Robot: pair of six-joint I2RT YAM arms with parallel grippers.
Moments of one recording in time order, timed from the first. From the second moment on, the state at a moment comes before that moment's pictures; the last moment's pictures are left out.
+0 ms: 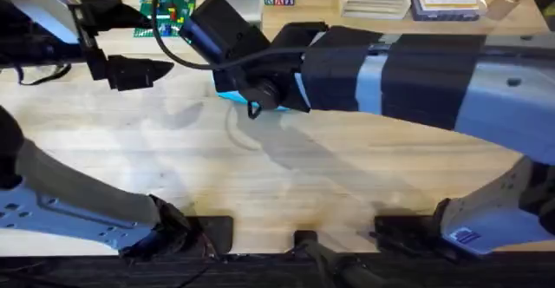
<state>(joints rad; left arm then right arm) 0.63 1.79 1.39 -1.42 1.15 1.86 0.99 1.86 1.40 -0.39 0.45 0.70</state>
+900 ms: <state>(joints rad) 0.37 2.04 1.39 -1.33 1.17 1.99 0.99 1.86 1.40 -0.39 0.45 0.70</state>
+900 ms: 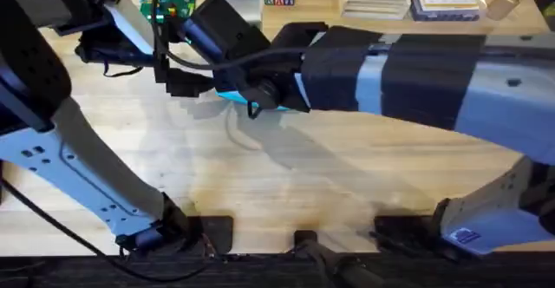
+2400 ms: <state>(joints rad) 0.34 2.08 1.39 -1.32 1.16 1.99 0.97 1.86 1.40 -0.49 0.44 0.68</state>
